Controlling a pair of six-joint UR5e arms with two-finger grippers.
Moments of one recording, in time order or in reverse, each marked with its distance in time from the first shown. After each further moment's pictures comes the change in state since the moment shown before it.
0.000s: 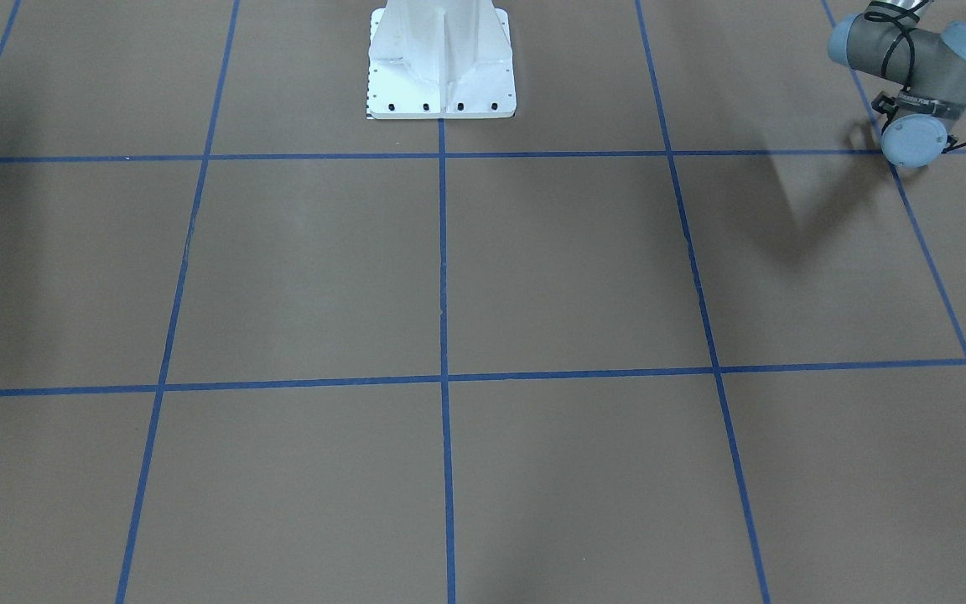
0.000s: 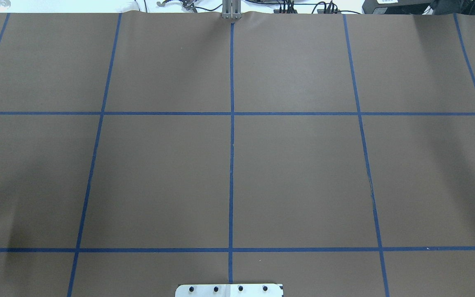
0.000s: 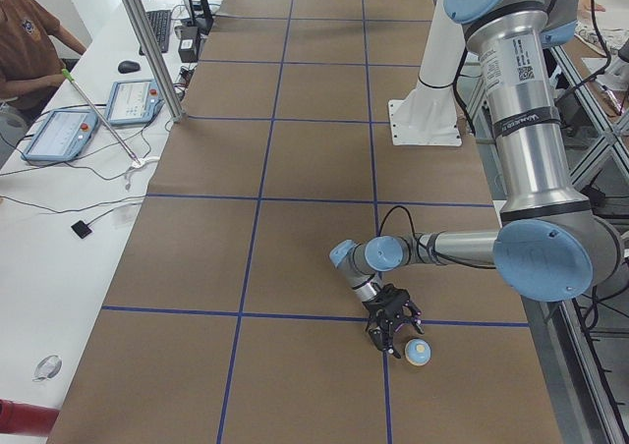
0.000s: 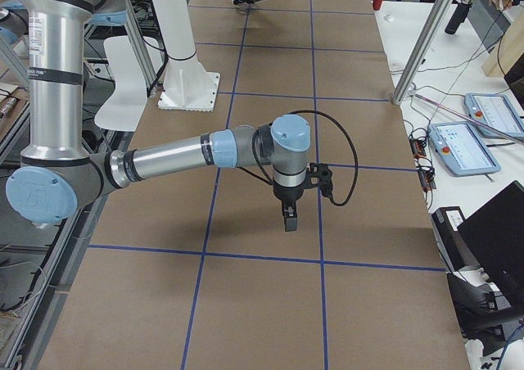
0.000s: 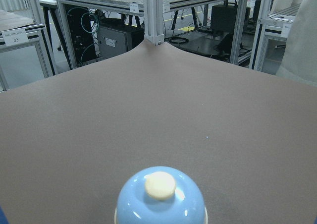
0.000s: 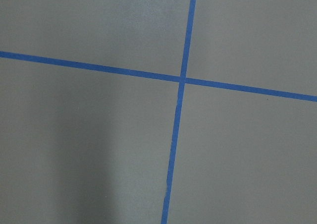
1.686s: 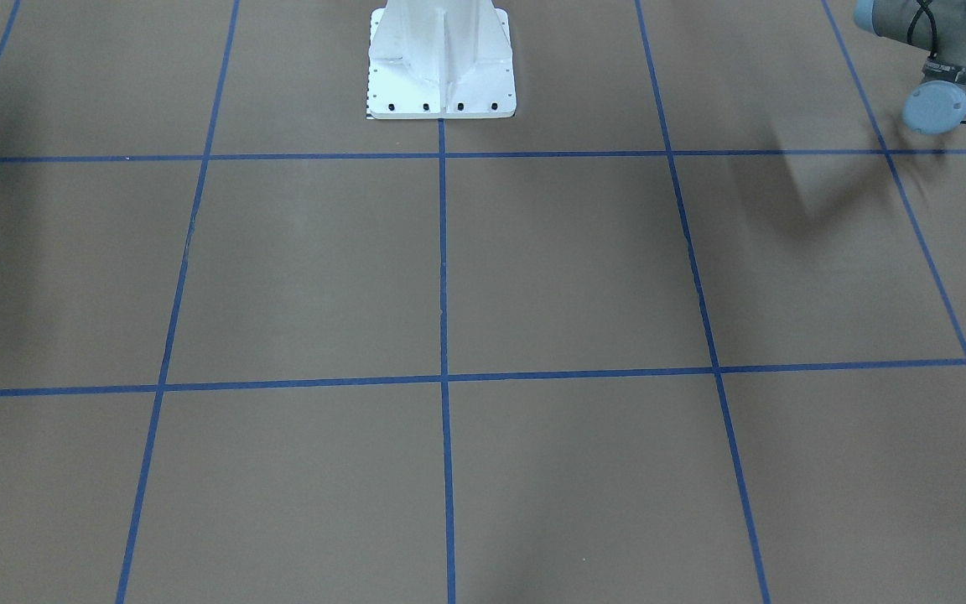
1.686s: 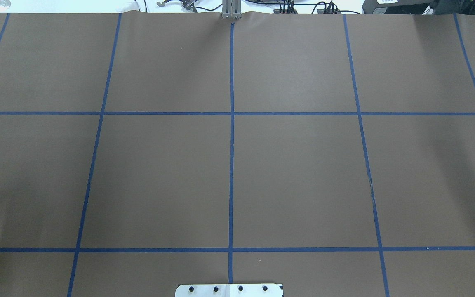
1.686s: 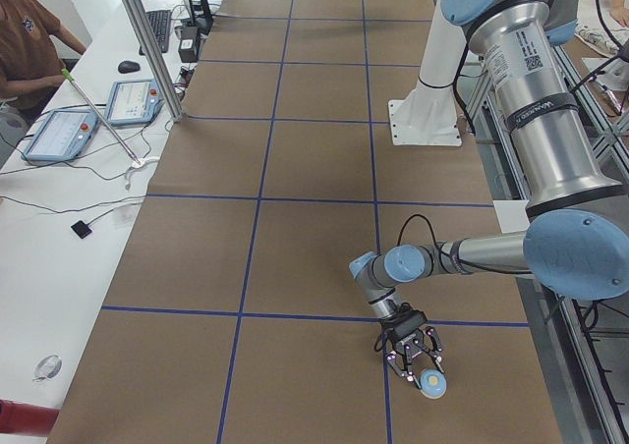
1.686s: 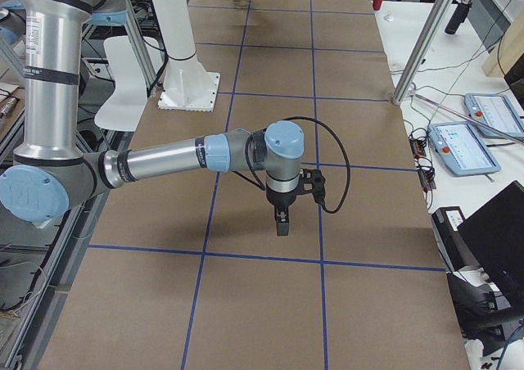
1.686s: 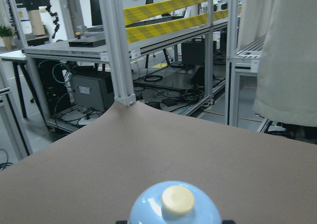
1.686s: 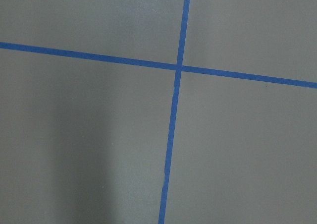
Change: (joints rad) left arm 0.035 0.139 -0.056 -0.002 0.242 0.200; right arm 0.004 -0.043 0.009 -0.002 0.007 0.002
